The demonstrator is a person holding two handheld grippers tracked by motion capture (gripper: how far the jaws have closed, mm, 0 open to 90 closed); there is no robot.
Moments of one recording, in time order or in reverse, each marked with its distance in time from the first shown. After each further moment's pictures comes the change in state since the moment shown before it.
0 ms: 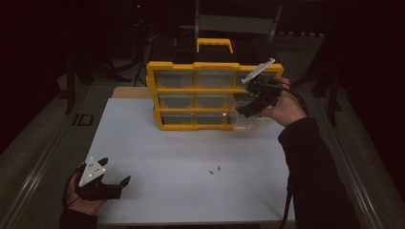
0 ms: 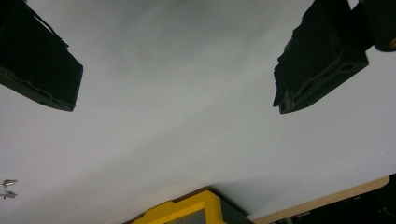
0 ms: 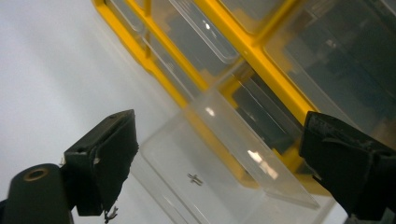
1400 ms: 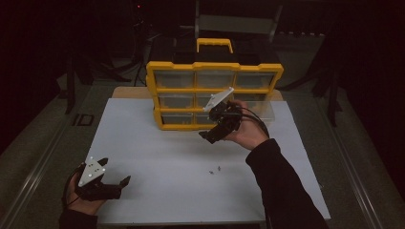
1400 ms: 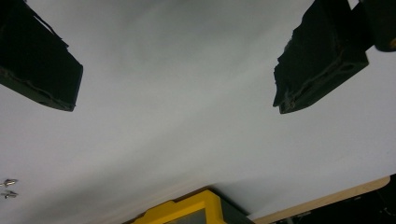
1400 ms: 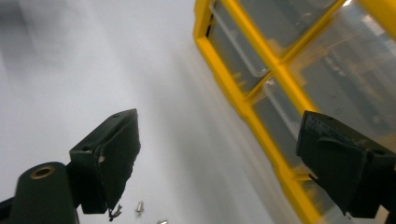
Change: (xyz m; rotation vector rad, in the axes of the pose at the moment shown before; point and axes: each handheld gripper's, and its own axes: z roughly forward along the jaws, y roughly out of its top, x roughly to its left) left arm 0.000 0.000 0.000 0.002 -0.003 -0.001; right arm 0.095 0.015 0.053 -0.098 0.173 -0.126
